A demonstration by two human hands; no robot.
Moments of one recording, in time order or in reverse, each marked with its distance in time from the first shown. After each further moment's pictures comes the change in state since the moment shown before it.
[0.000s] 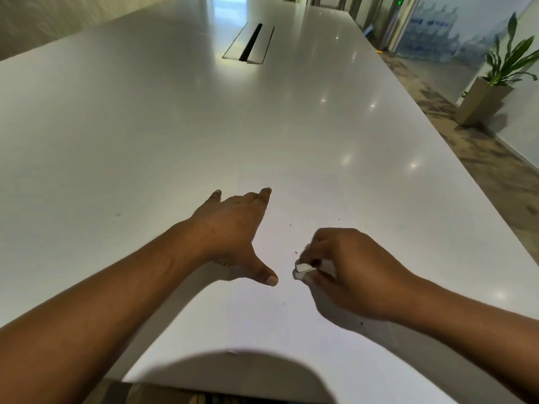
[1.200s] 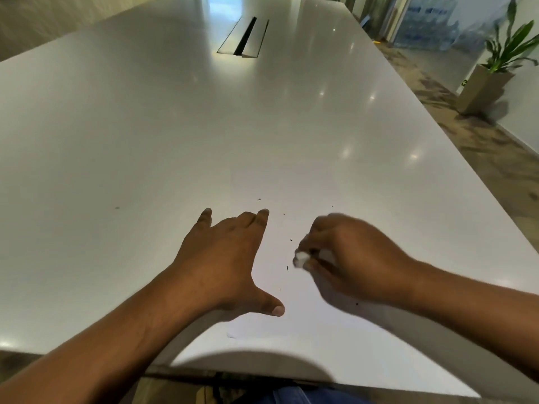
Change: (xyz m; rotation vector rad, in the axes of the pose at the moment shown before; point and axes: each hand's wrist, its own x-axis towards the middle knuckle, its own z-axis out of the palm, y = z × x) left_hand -0.051 0.026 0.030 0.055 0.116 -0.026; right_hand -0.009 0.003 0.000 -0.035 0.029 -0.125
